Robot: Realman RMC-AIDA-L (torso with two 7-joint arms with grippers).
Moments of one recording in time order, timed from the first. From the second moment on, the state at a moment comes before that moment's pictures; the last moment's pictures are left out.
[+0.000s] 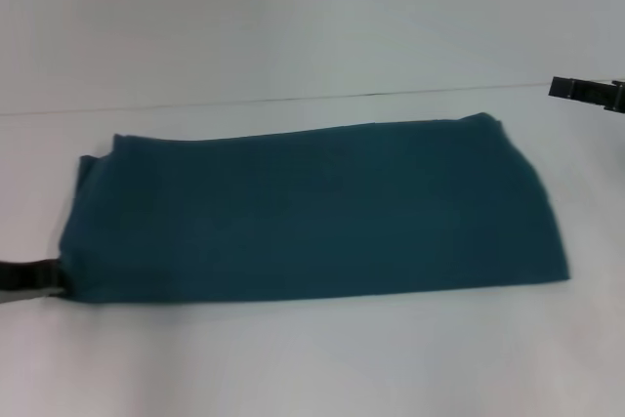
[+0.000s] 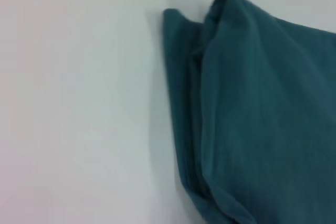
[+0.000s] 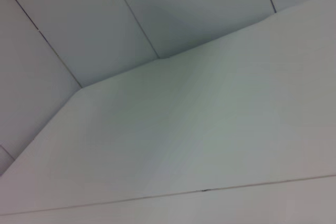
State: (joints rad) left arm -0.53 -2.14 0.75 1.05 2.66 1.27 -2.60; right arm 0.57 1.99 -0.47 -0.82 -2.10 -1.23 2.05
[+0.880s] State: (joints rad) left arm -0.46 -2.07 0.35 1.07 2.67 1.37 -2.43; right arm 0.59 2.00 -0.46 -0.80 -2.10 -1.22 2.05
